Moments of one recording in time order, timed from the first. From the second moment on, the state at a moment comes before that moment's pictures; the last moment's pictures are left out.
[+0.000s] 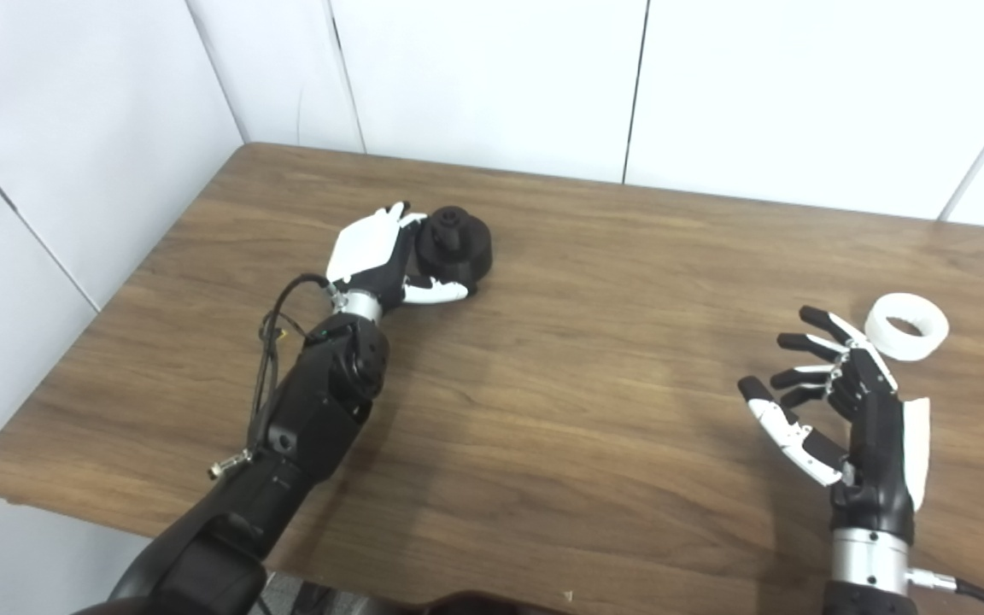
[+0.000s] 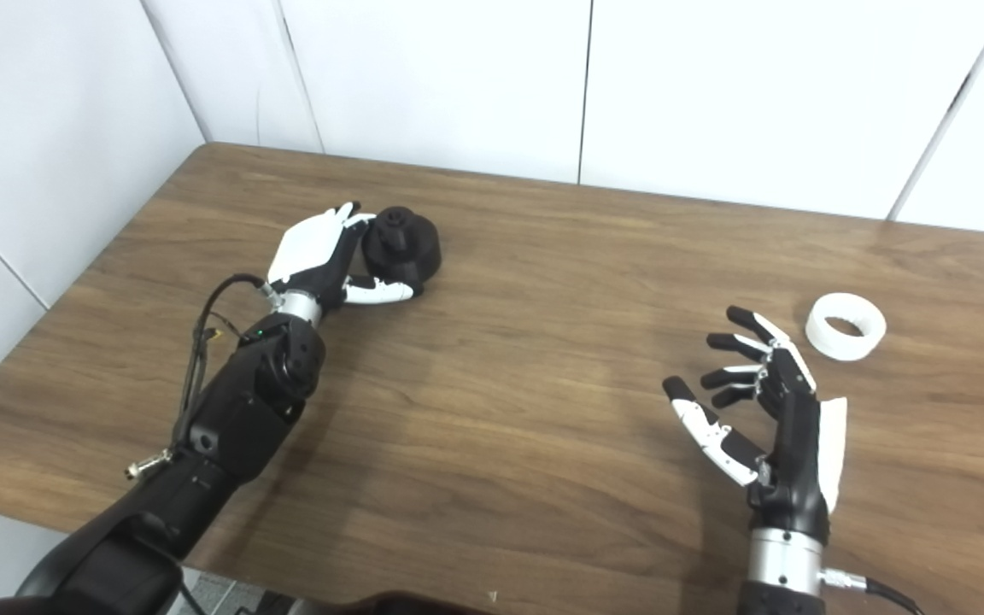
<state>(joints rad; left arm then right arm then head) -0.41 0.34 -0.19 0.34 0.70 0.26 0.15 0.06 0.05 0.10 -0.16 -0.38 -0.14 -0.24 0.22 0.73</state>
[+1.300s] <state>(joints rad) -0.33 0.30 -0.20 0.24 0.63 0.17 0.20 0.06 0.05 0.10 -0.17 -0.38 -0.14 -0.23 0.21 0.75</state>
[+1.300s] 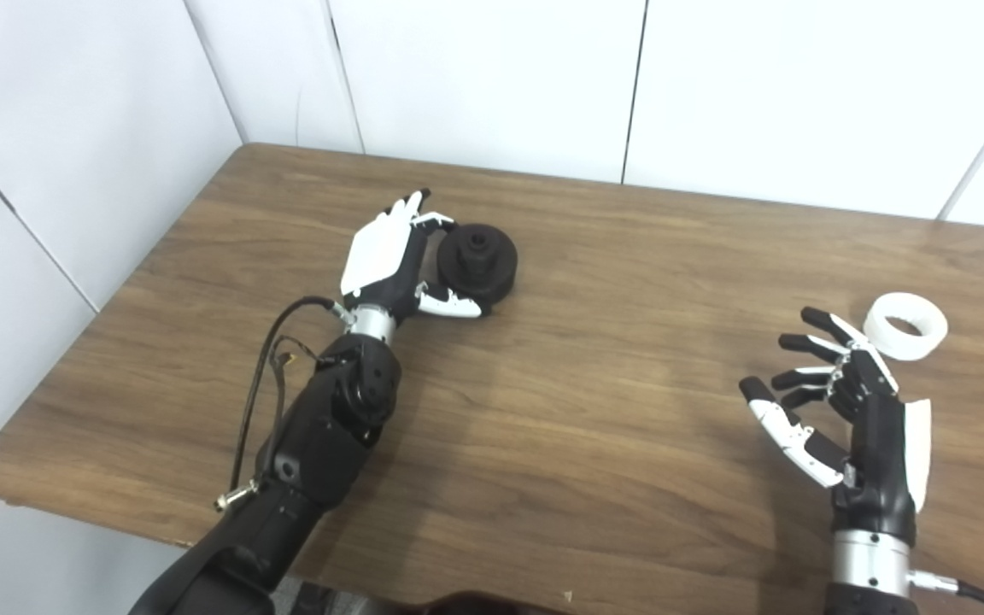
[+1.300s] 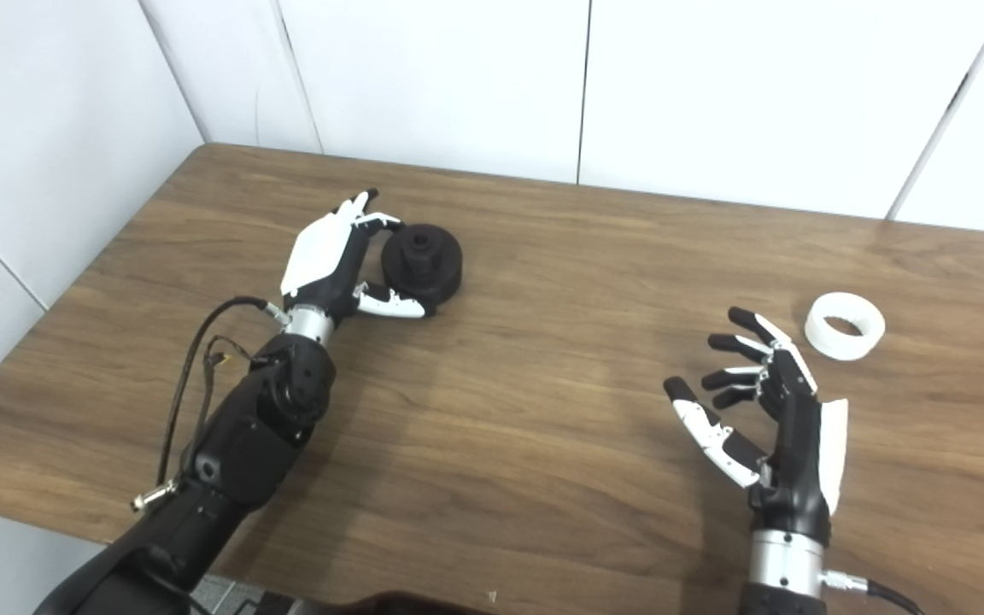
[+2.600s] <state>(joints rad) -0.02 0.24 -0.33 -0.16 0.66 0.10 0.03 0.06 0.05 0.10 -0.17 -0.41 -0.10 -0.23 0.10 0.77</state>
